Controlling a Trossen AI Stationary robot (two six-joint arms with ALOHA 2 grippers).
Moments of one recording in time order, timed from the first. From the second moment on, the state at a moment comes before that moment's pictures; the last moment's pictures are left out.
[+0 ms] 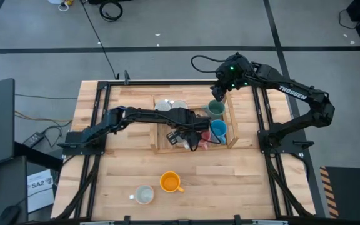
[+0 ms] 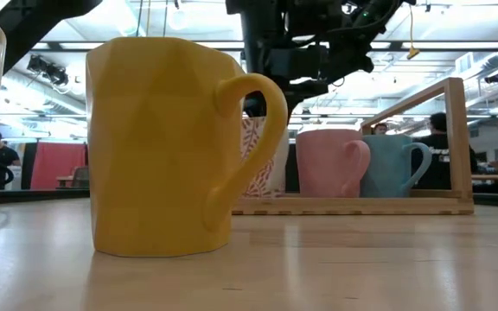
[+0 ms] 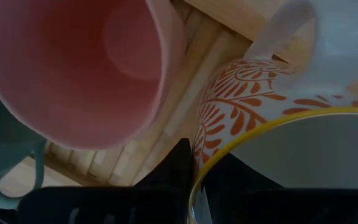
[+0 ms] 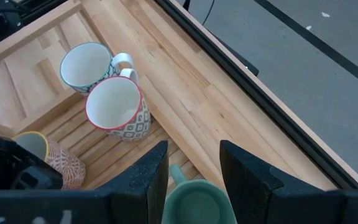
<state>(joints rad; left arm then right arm) 0.01 2.28 2.09 -1.17 -0.18 1.04 -0.54 1.31 1.32 -0.80 -0.05 0.13</state>
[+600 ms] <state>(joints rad) 0.01 2.28 2.08 -1.10 -0.19 1.04 -0.54 1.31 1.32 -0.80 -0.05 0.13</state>
